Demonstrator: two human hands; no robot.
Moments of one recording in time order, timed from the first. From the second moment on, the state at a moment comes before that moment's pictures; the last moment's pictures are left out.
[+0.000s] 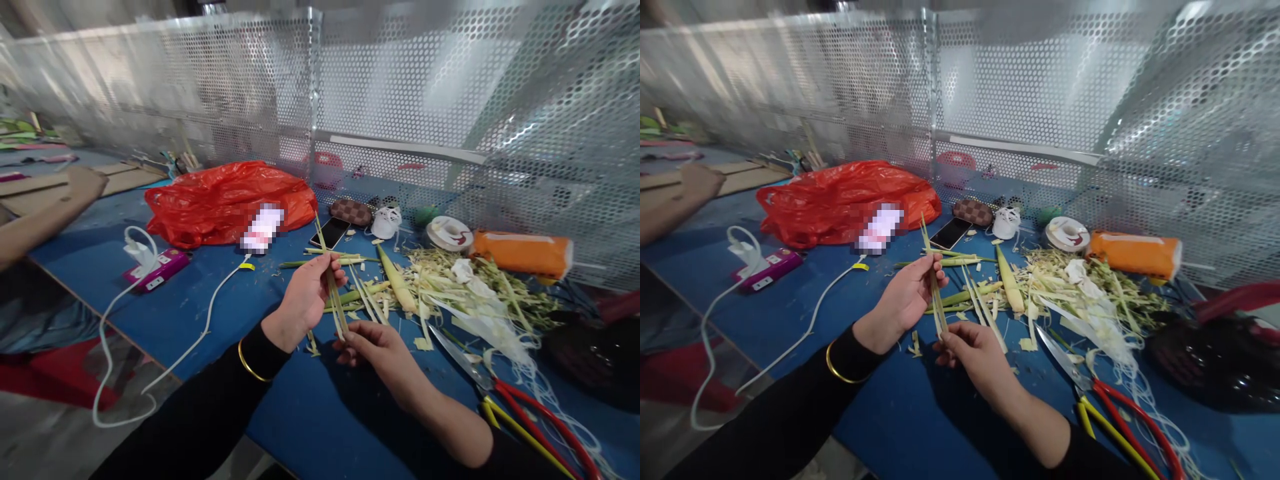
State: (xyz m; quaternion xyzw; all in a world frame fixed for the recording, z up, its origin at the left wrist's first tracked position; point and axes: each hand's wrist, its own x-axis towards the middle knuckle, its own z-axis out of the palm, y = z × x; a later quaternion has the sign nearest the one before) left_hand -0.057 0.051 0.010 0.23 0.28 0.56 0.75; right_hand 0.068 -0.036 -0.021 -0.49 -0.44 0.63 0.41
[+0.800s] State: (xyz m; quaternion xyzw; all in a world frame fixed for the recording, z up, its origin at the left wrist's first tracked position) left_hand -0.061 0.058 0.012 0.17 0.30 0.56 0.75; right_hand 0.068 -0.030 -0.033 -0.49 -0.50 0.60 0.38
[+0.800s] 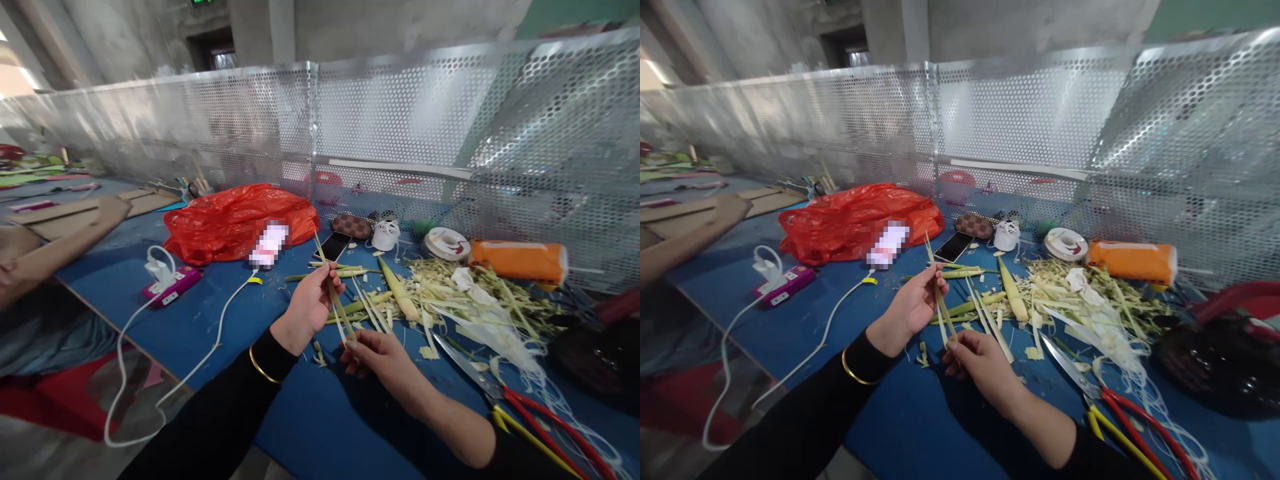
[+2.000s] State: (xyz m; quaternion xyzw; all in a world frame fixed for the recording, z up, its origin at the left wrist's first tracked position) left_hand -0.048 0.052 -0.003 0.19 0.30 0.53 0.77; right_hand 0.068 -0.028 -0.040 -0.48 -0.49 0.61 0.40
